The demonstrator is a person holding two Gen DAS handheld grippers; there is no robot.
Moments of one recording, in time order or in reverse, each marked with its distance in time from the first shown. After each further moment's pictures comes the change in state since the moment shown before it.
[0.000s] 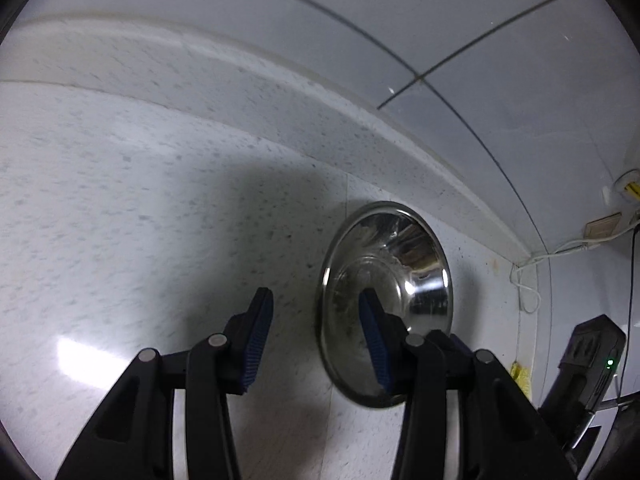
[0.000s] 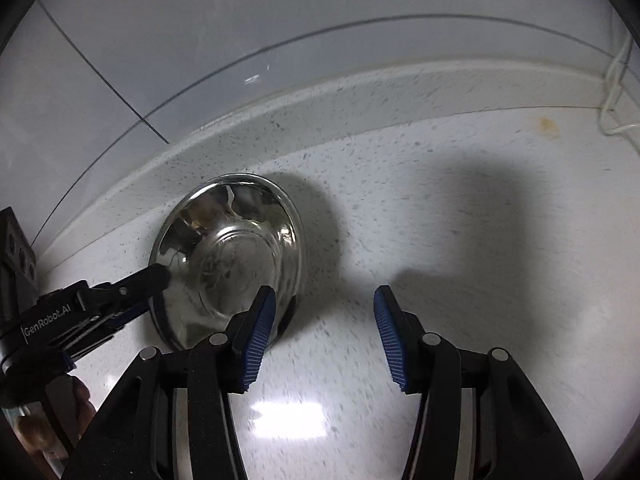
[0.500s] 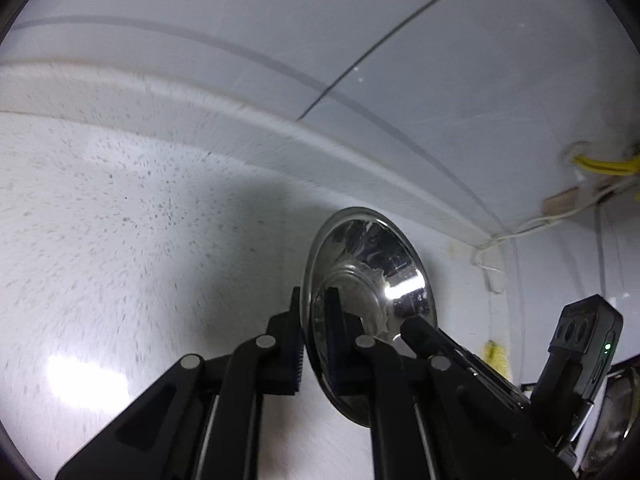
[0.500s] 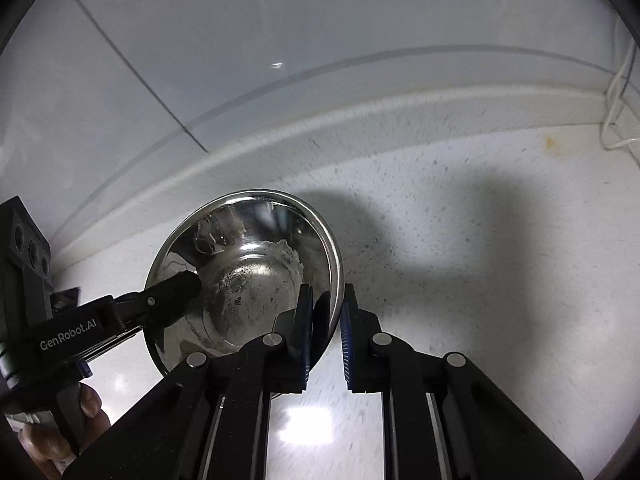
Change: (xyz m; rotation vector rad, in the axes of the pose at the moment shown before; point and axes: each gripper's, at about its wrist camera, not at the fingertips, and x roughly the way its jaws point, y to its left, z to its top) left arm -0.054 -0.029 -0.019 0.076 -0.020 -0.081; right arm -0.038 0.028 -0.014 -0.019 -0.054 0.029
